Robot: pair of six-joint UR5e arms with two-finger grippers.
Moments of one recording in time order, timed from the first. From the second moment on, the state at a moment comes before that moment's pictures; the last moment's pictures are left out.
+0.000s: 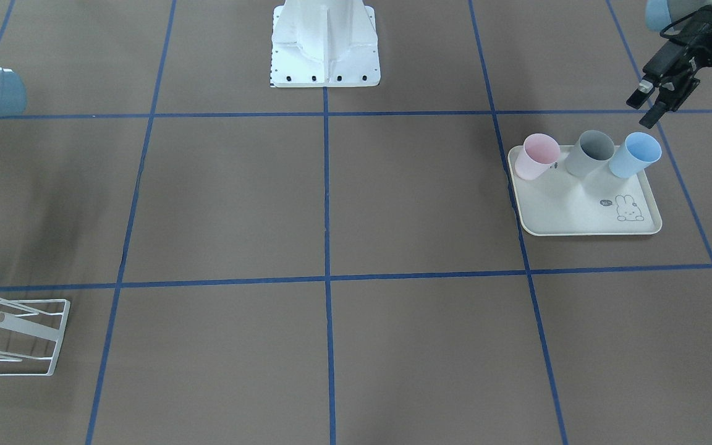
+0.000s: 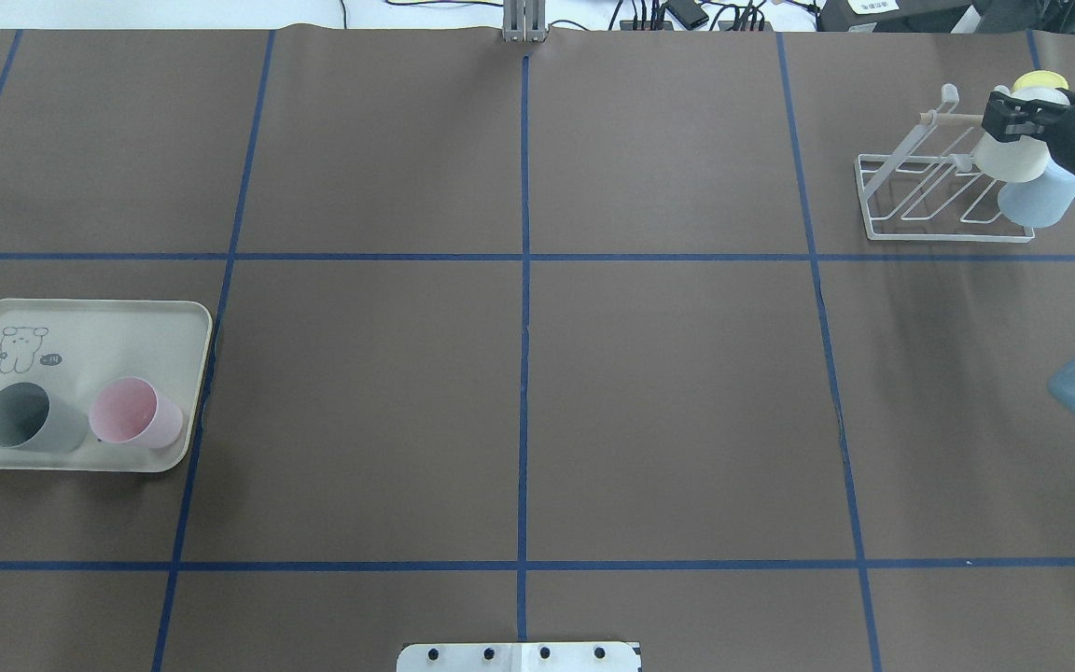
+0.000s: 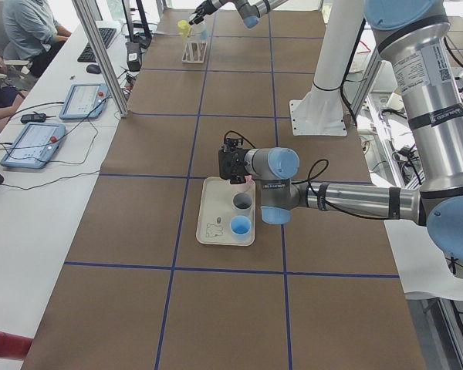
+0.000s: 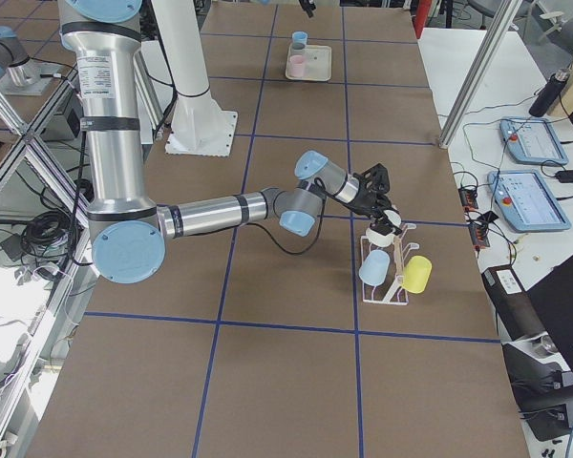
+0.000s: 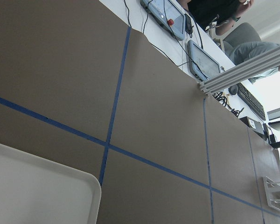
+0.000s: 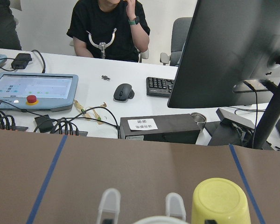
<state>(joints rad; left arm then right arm) -1.00 -1.23 -1.87 -3.12 -1.98 -1.60 1.01 -1.50 1.64 -0.63 1.41 0.84</state>
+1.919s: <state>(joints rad) -1.00 -1.23 -1.87 -3.12 -1.98 -1.60 1.02 -1.51 1.60 -0.63 1.40 0.84</state>
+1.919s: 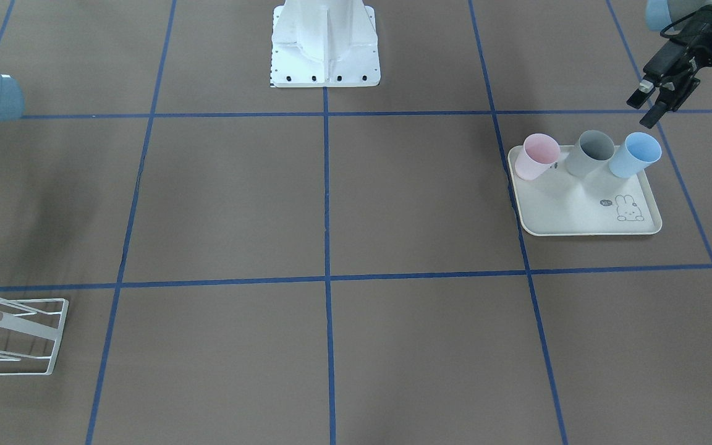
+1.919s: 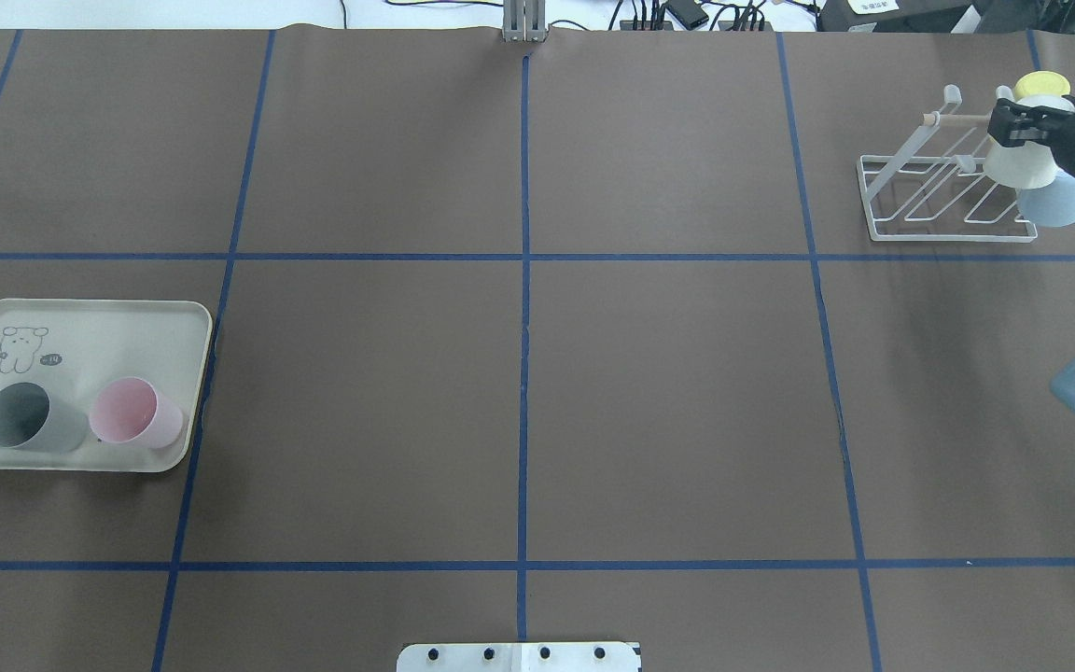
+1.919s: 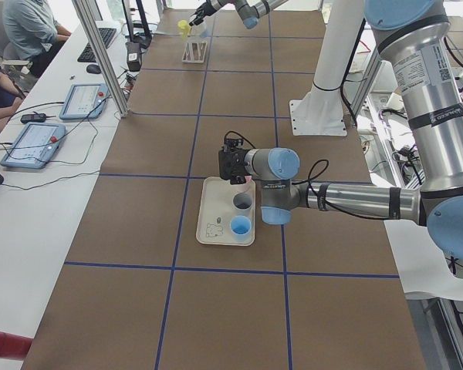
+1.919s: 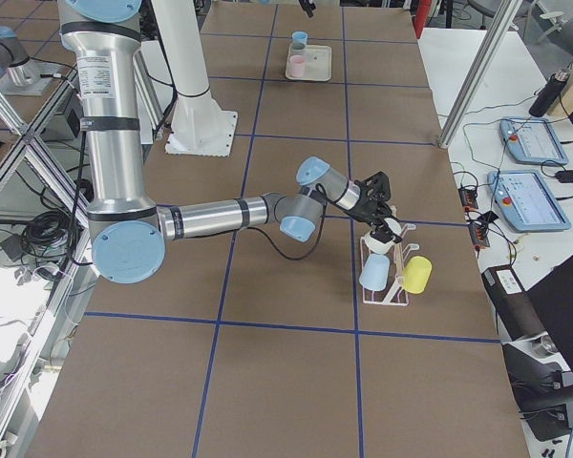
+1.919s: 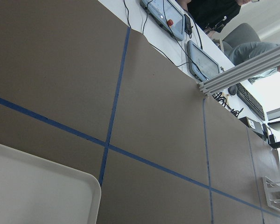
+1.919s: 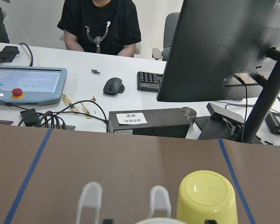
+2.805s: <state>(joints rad) -1.00 -1.23 -1.87 -3.12 -1.98 -1.60 1.02 -1.49 1.56 -0.63 1.40 0.87</state>
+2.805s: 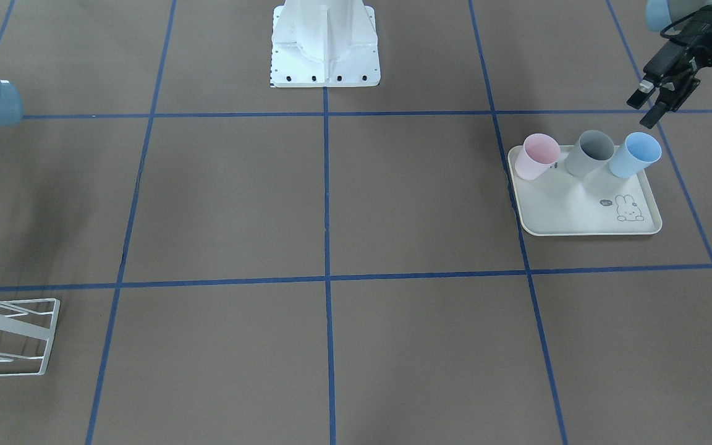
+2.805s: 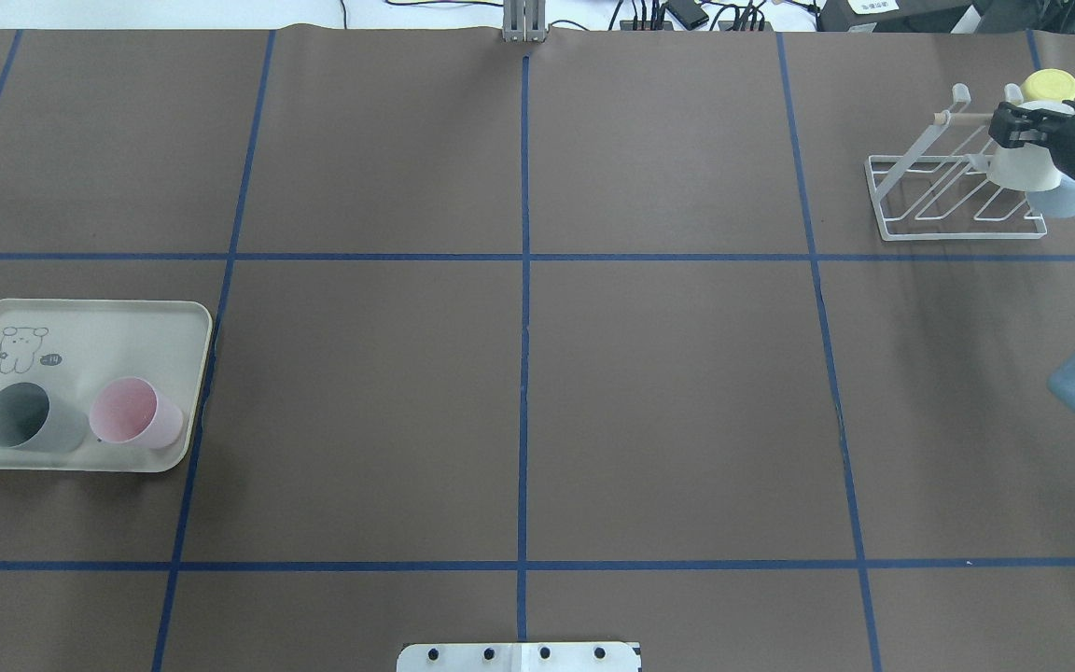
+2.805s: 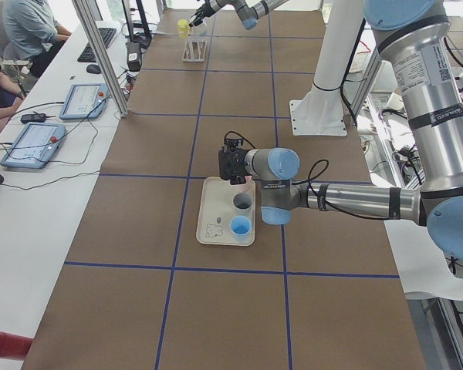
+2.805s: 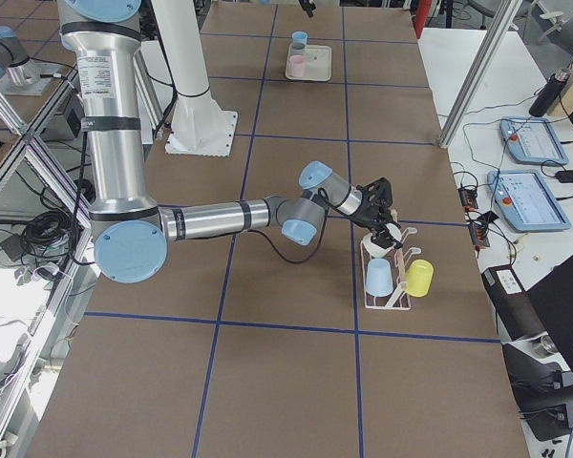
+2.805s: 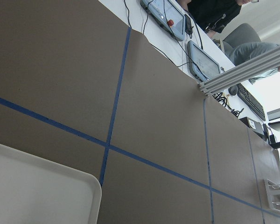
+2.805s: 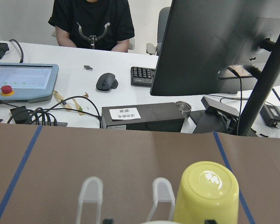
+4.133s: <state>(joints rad) -1.00 -1.23 -1.87 -3.12 -1.98 -1.60 1.01 -1.49 1.53 -0.63 1.40 0.88</state>
